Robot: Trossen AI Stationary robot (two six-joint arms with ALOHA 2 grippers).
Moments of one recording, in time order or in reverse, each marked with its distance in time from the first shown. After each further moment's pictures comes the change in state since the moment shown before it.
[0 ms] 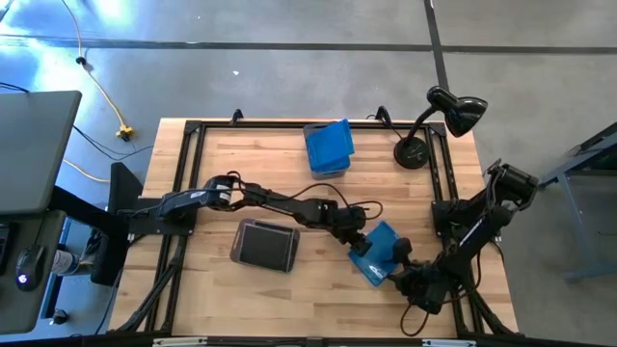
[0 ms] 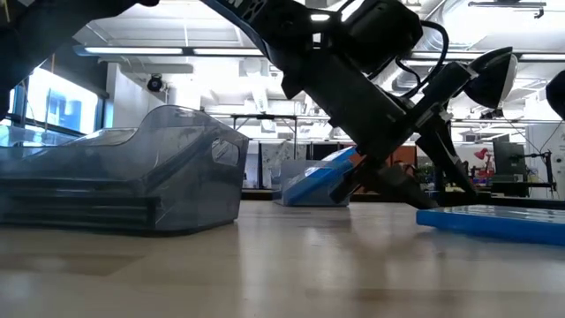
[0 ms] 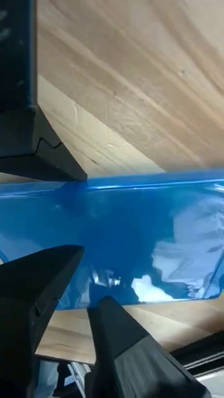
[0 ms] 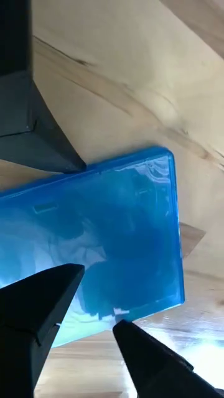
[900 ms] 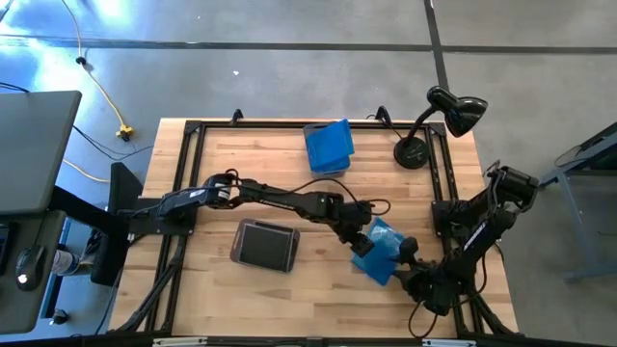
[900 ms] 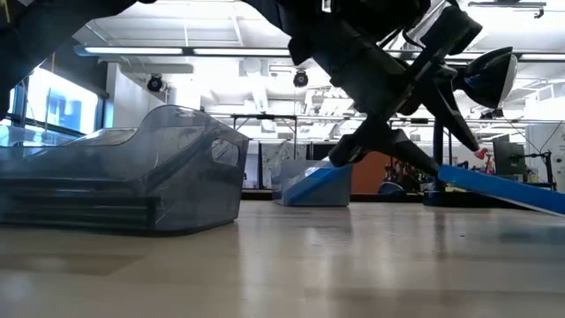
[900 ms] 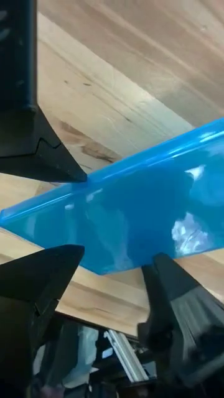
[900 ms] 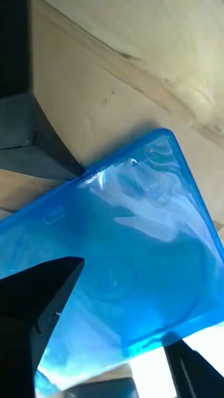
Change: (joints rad) left arm 0.012 -0.013 0.169 -0.264 0.128 0.048; right arm 0.080 0.004 -0.006 -0.059 0.099 0.073
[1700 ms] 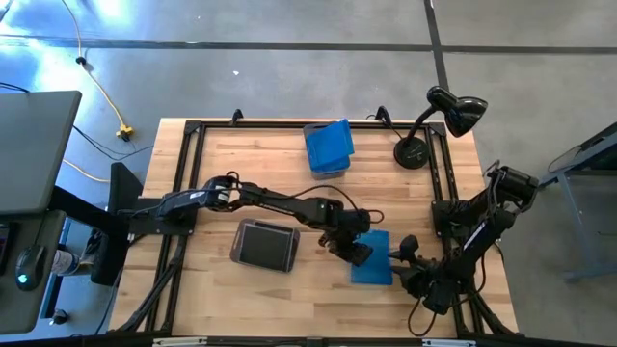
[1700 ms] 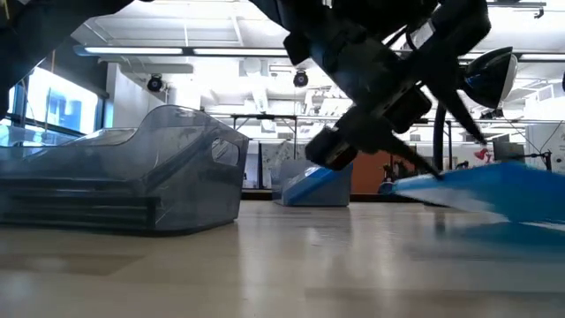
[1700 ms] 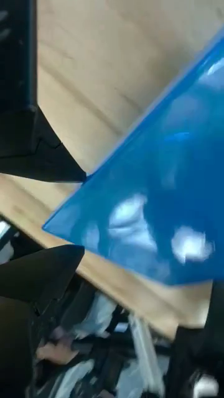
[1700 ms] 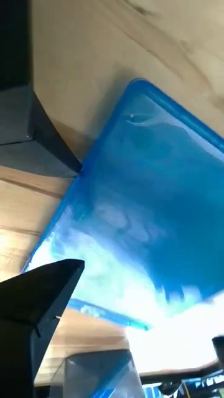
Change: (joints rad) left arm -0.012 0.006 -0.002 -0.058 0.150 -0.297; right arm -0.003 -0.002 0.000 -0.014 0.058 -0.057
